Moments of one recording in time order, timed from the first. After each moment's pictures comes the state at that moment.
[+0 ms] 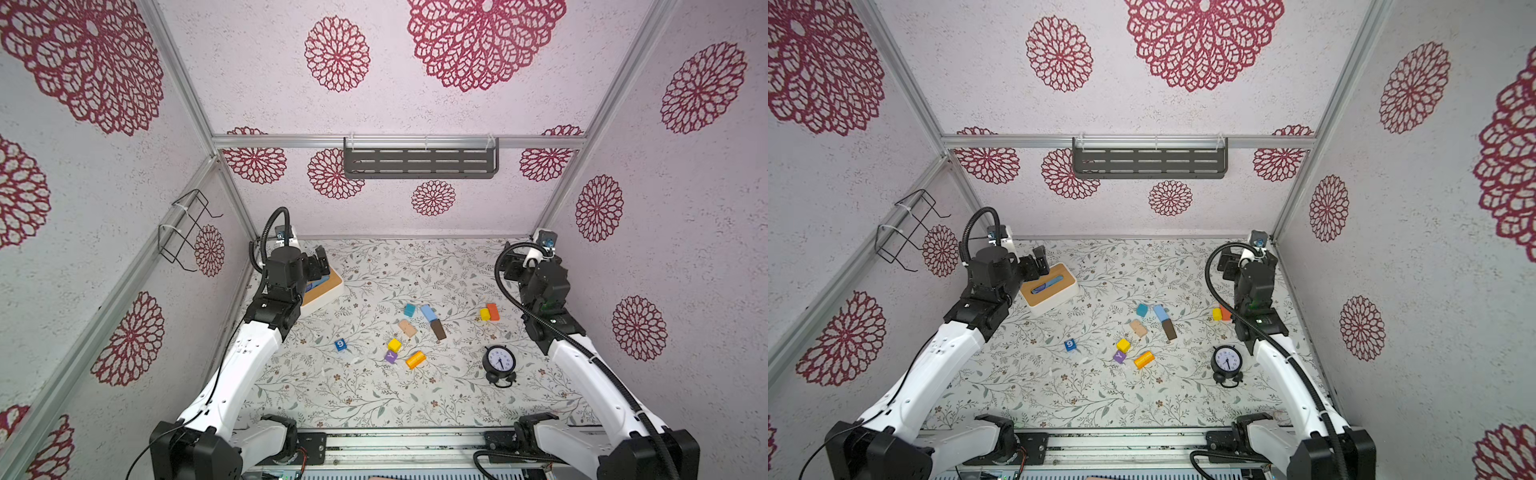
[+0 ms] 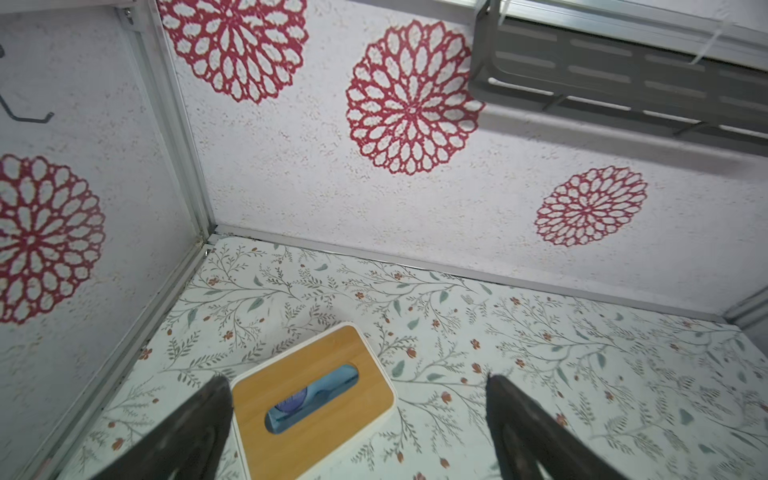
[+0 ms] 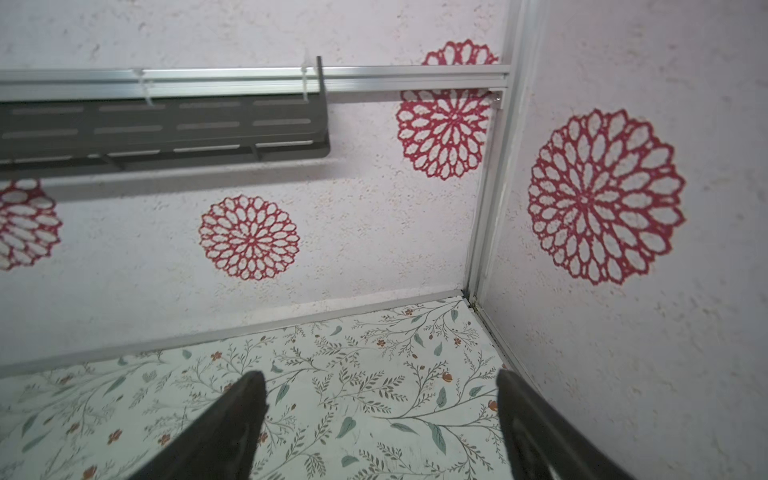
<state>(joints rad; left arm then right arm) -0.27 1.15 1.09 -0.25 -0.33 -0.26 0.22 1.08 0.92 0.04 0.33 0.09</state>
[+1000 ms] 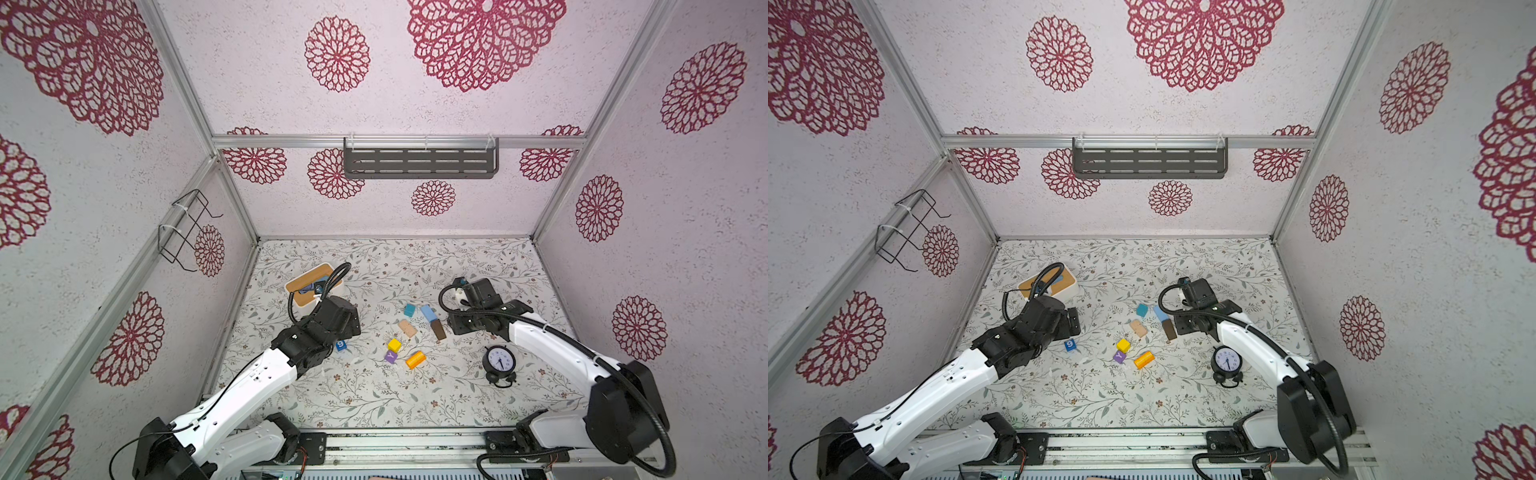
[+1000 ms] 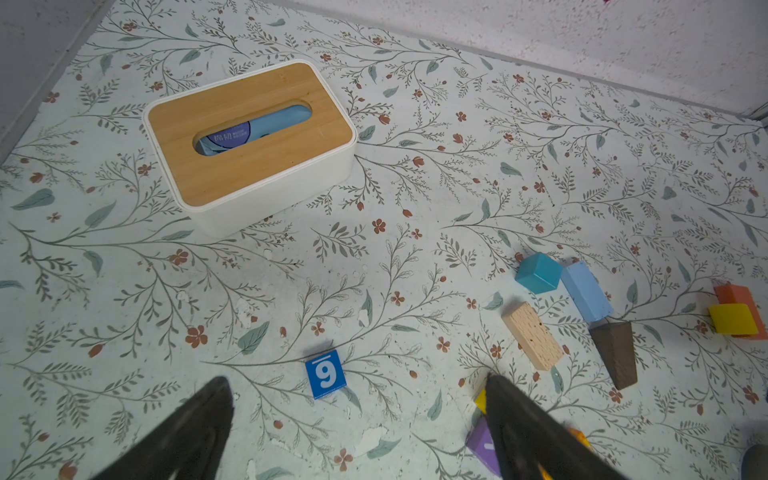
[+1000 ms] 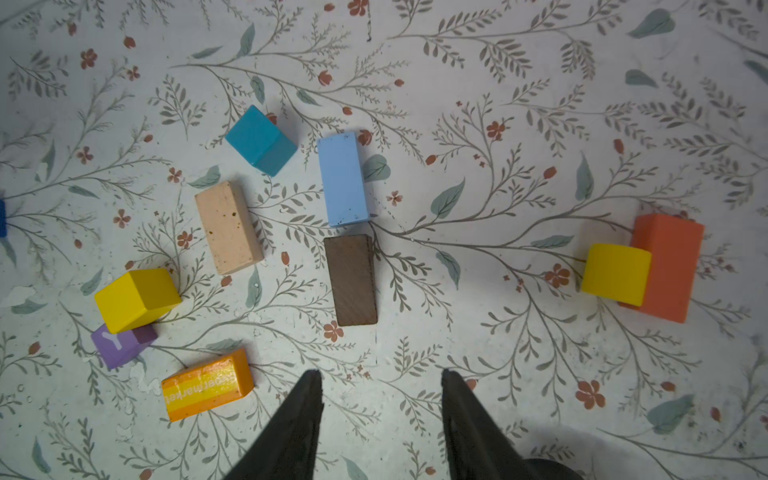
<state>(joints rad) -0.66 1.08 0.84 -0.60 -0.46 -0.67 0.50 1.40 0.96 -0.58 0.00 0.18</state>
